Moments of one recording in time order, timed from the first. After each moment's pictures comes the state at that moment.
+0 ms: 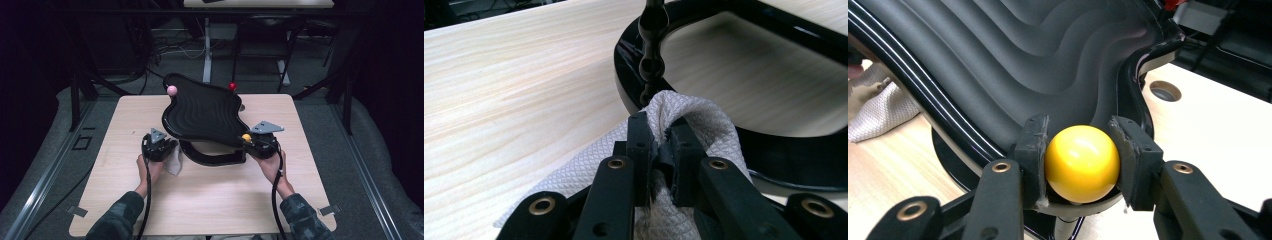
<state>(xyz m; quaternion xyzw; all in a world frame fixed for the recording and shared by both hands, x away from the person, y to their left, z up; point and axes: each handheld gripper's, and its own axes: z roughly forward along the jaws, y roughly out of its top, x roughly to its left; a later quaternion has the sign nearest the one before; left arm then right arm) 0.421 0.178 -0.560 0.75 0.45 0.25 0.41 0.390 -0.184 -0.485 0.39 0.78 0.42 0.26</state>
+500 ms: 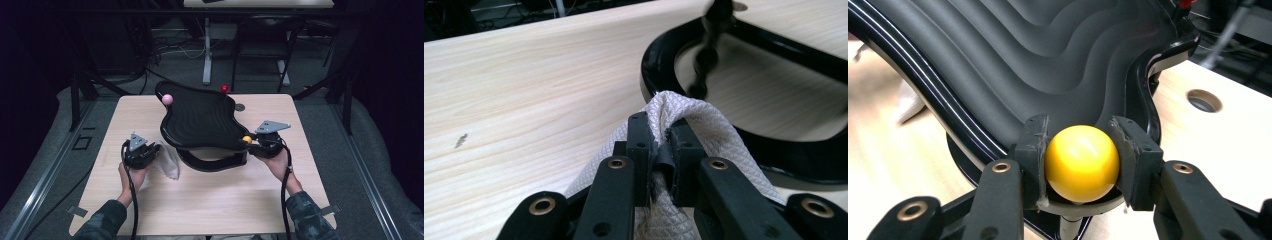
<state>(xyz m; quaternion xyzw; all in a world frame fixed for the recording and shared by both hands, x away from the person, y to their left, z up) 0.384 0.223 -0.540 0.73 0.46 0.26 0.43 0.395 -0.203 -0.484 0.32 0.81 0.45 0.20</state>
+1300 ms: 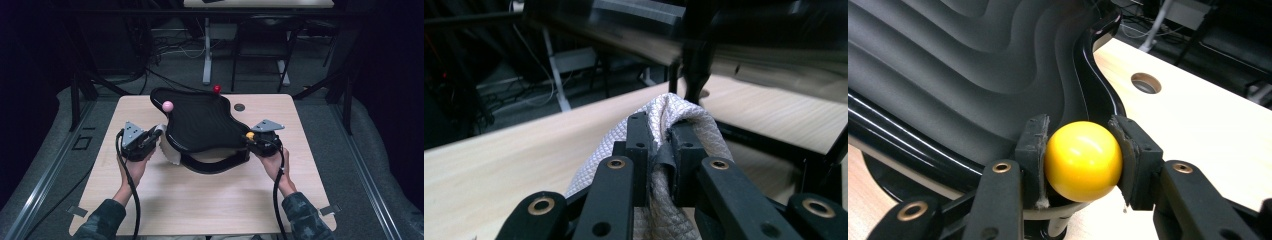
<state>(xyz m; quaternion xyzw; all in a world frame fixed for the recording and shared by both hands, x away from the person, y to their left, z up) 0.374 0.200 -0.472 0.69 0.39 0.32 0.52 0.397 -0.191 -0.486 0.39 0.79 0.39 0.28</state>
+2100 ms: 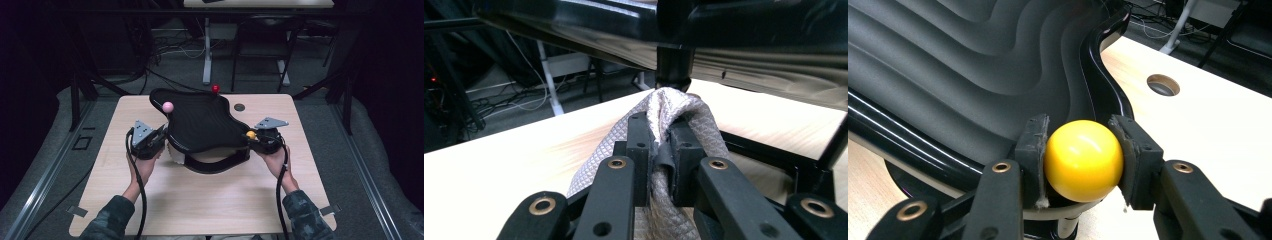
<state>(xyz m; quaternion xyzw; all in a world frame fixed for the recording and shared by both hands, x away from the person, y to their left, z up) 0.383 0.183 -0.486 0.69 0.39 0.31 0.52 0.406 -0.200 -0.487 0.38 0.79 0.41 0.24</state>
